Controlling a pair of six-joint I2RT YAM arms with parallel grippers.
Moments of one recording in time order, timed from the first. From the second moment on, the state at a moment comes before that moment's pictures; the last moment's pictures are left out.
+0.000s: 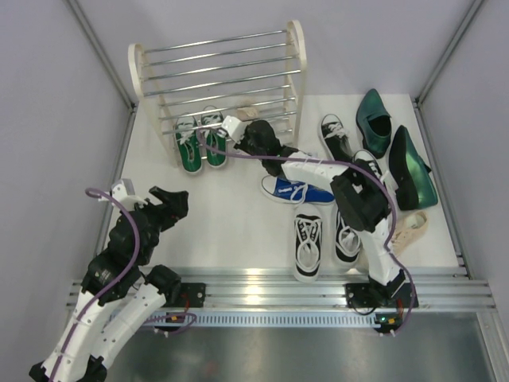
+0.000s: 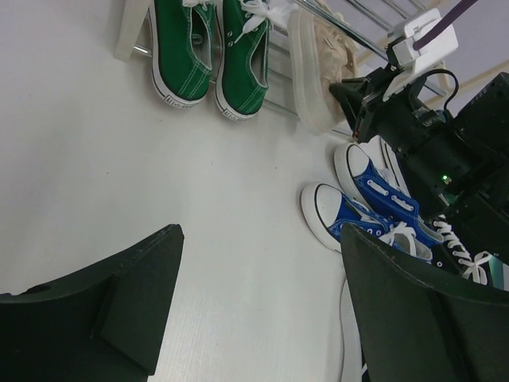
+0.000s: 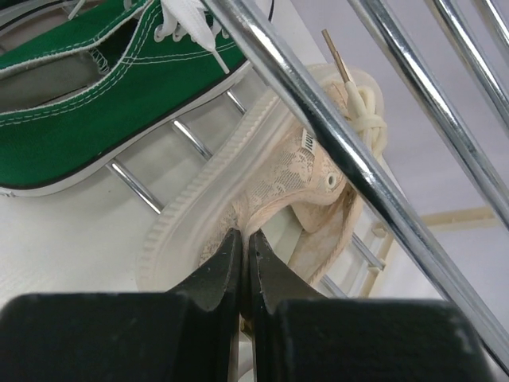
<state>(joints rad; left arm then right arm) -0.53 0.32 0.75 -0.72 -0.47 -0.79 0.77 2.14 1.61 0.18 0.15 -0.57</state>
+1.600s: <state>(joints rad) -0.22 1.40 1.07 -0.28 -0.14 -0.60 0.49 1.50 1.25 -0.63 -0.89 -0.58</state>
